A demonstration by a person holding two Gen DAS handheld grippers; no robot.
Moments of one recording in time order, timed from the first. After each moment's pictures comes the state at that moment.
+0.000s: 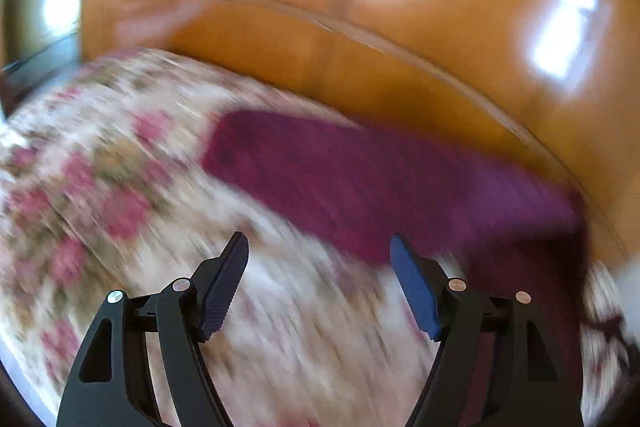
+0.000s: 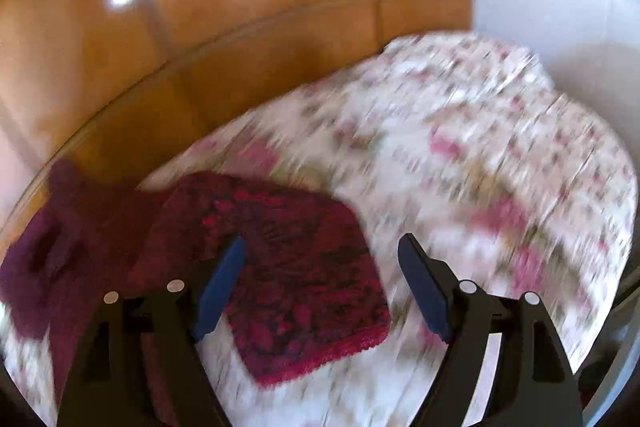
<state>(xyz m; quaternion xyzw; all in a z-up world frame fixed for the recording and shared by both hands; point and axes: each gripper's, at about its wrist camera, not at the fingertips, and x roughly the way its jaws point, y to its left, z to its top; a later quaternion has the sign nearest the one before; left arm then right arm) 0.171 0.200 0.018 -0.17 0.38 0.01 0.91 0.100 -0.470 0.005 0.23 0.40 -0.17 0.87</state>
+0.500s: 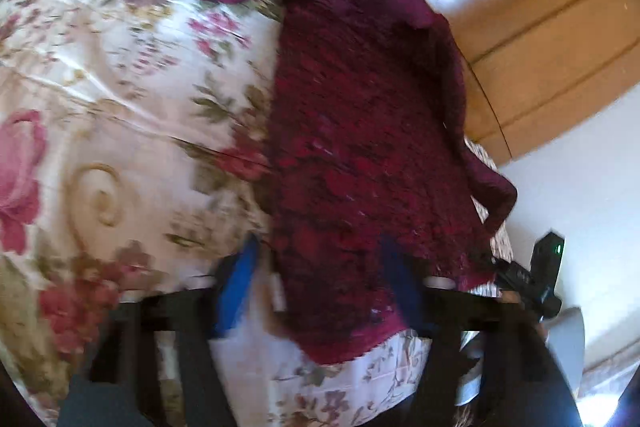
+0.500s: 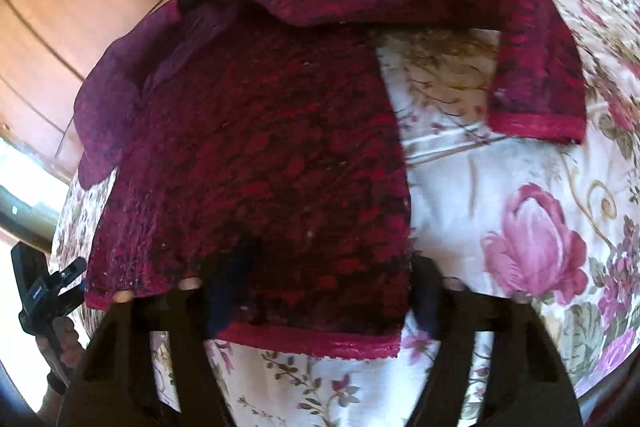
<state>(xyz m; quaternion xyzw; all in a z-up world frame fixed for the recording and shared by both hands) 0.095 0.061 -0.065 -0.25 0.49 -0.24 0.80 0.051 -0.330 -0.055 0.24 0.50 0.06 0.83</state>
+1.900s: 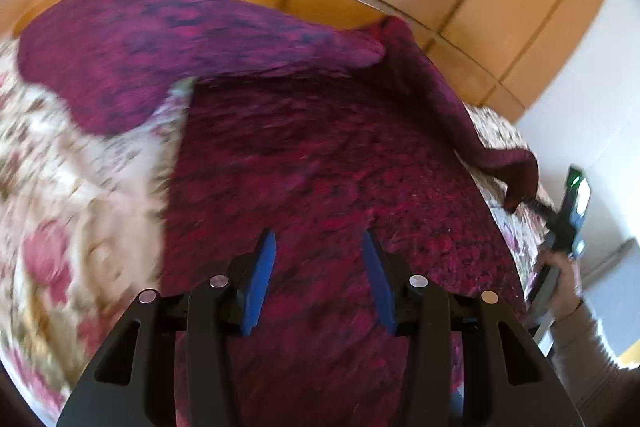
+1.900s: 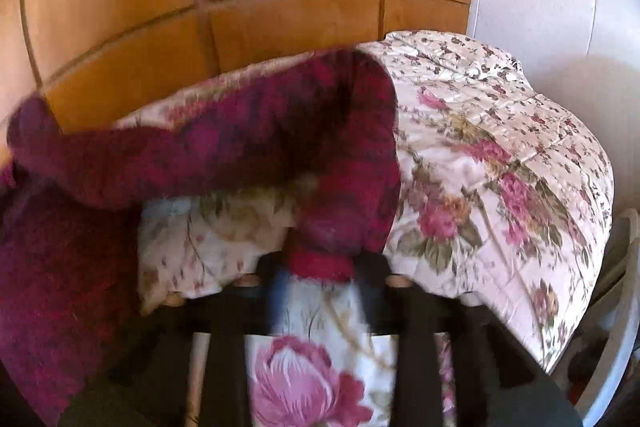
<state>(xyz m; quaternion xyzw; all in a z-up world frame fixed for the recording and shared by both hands) 0.108 -0.011 -0.004 -0.10 0.44 -0.24 0.86 0.058 -0.441 -0.028 0.15 0.37 -0.22 0.89</state>
